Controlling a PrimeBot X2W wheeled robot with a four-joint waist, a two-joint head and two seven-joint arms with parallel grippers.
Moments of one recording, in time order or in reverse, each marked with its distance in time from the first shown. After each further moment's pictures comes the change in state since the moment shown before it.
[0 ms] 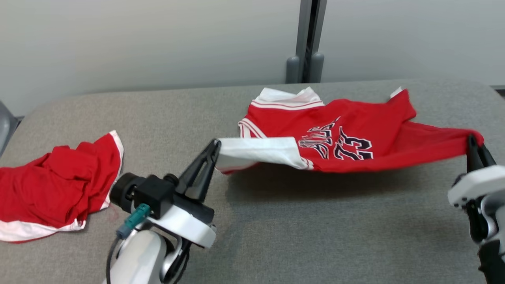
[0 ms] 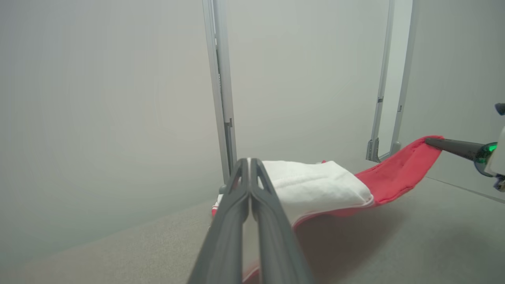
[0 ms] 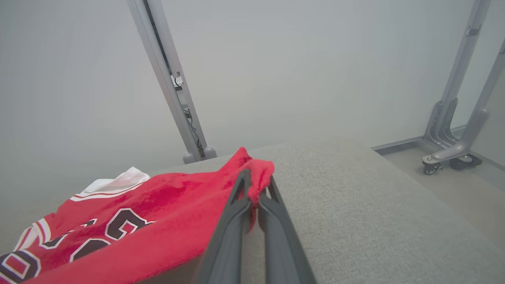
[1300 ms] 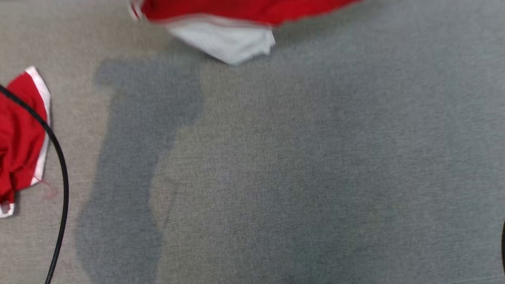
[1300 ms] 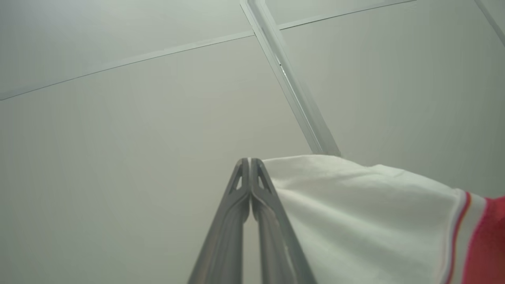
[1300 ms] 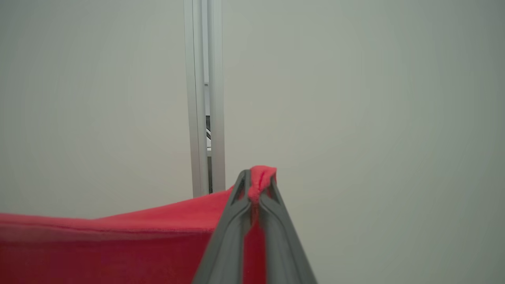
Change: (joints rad) left arm -1.331 0.202 0.002 0.435 0.028 0.077 0.008; right arm -1.161 -0.013 0.255 0.235 -0.022 0.000 0.018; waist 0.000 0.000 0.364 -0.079
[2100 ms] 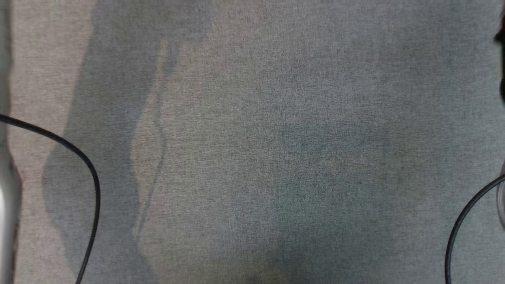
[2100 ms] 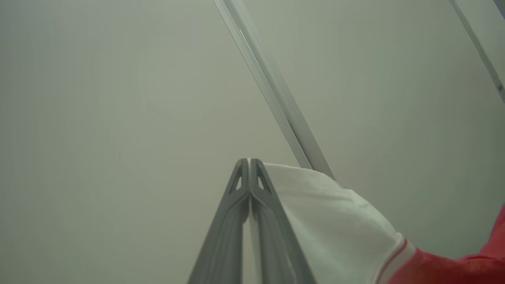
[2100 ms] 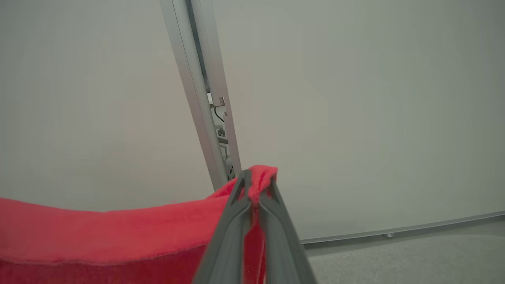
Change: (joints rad) left arm 0.144 -0.053 0.050 -0.325 0.152 -0.004 -0.008; right arm 0.205 0.153 -0.317 -0.093 -0.229 0.000 -0.022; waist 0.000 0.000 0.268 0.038
